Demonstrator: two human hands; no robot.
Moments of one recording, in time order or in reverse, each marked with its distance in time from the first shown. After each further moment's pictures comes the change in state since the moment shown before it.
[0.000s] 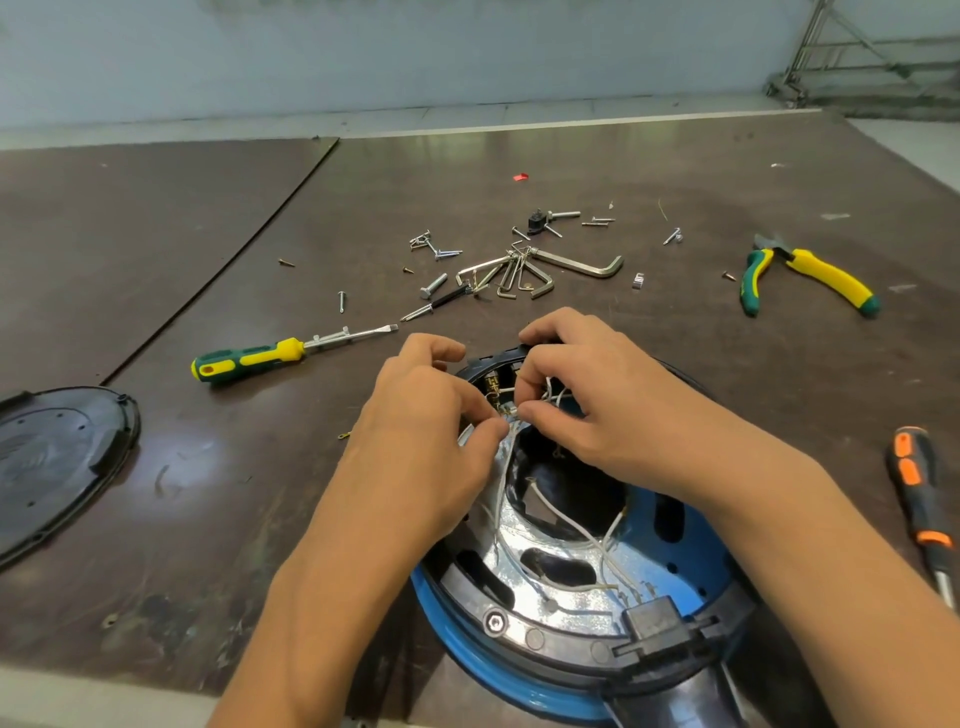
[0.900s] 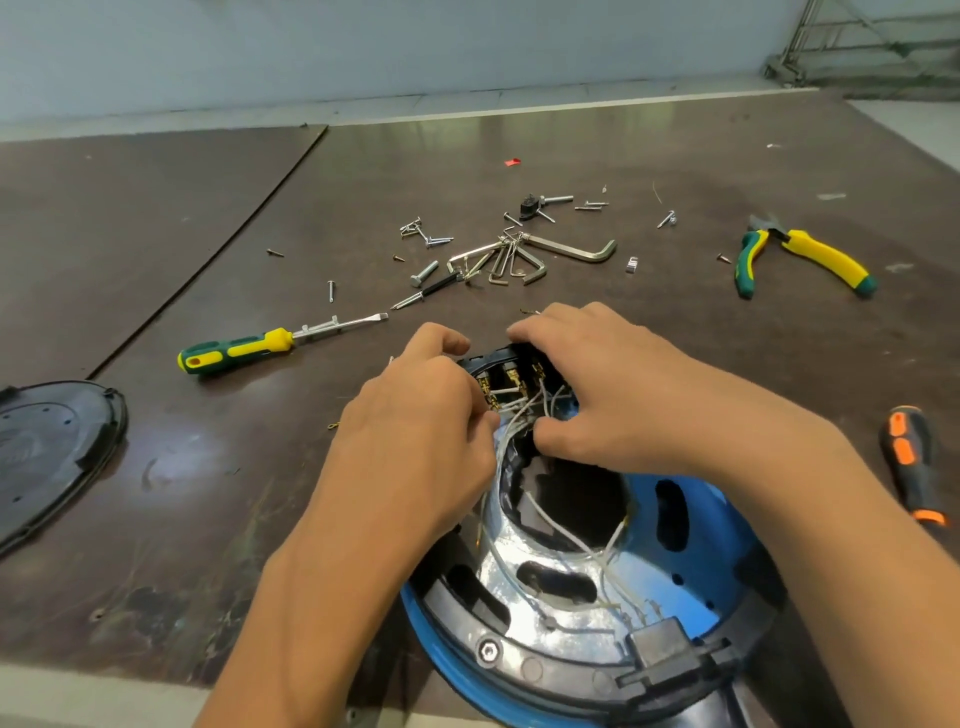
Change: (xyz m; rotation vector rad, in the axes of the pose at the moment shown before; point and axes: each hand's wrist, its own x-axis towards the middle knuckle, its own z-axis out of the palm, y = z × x) left_hand -0.003 0.008 0.002 0.197 0.014 0.035; right_hand -0.001 -0.001 -0.010 -0.192 -0.153 0.114
